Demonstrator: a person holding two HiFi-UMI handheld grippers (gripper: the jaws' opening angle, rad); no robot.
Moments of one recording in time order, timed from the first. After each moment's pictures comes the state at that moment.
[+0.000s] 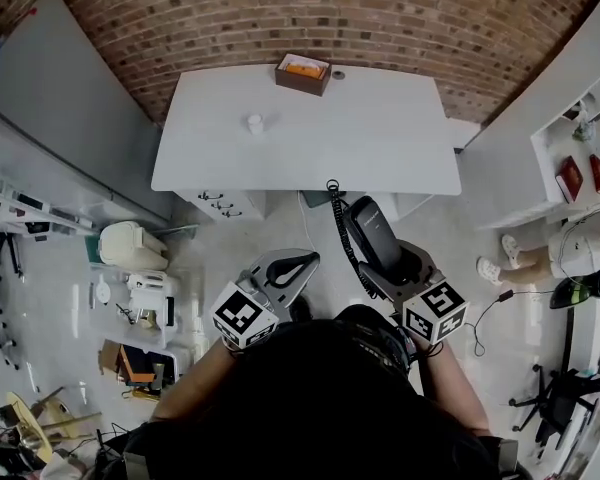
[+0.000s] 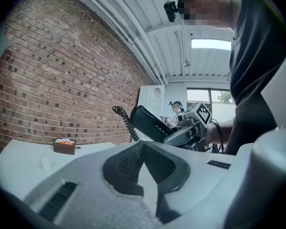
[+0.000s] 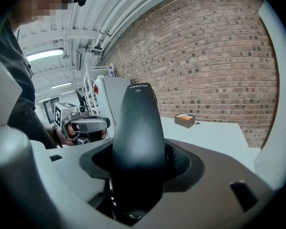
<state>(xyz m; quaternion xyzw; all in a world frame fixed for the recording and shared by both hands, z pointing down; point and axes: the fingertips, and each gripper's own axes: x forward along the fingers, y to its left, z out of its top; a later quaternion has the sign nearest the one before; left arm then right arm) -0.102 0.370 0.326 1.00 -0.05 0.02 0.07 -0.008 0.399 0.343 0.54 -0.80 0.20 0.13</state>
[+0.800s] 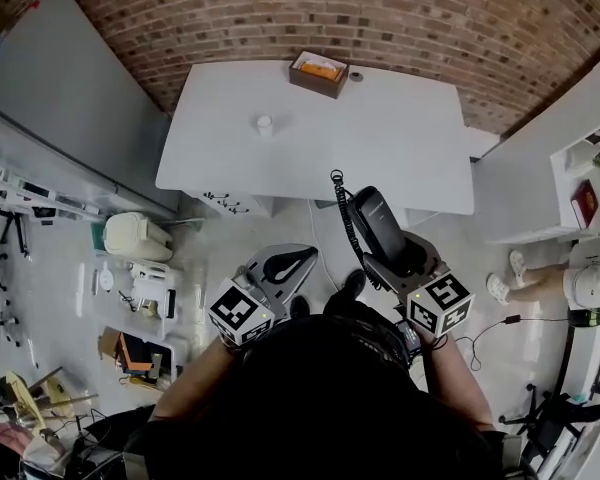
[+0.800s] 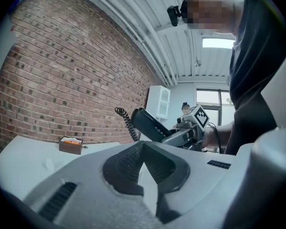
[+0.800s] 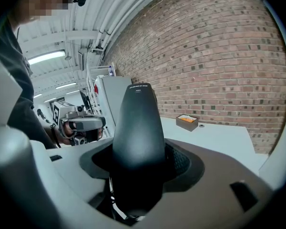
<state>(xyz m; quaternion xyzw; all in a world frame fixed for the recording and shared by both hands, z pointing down) -0.074 0.307 0.331 0.99 -0.10 0.02 0.10 0.034 0.325 0.354 0.51 -0.82 0.20 0.14</state>
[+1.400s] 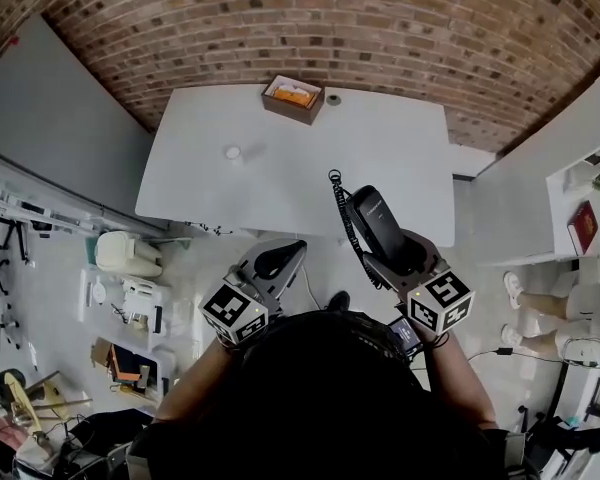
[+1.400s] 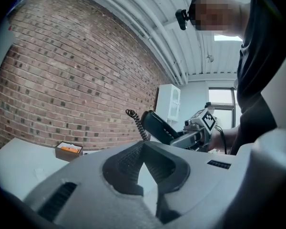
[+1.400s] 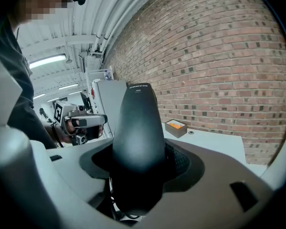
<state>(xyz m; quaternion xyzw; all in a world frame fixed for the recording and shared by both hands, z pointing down) 0.052 0.239 0.321 0.98 -0.16 0.02 0.10 0.175 0.271 0.345 0.50 -0.84 0.19 0.13</state>
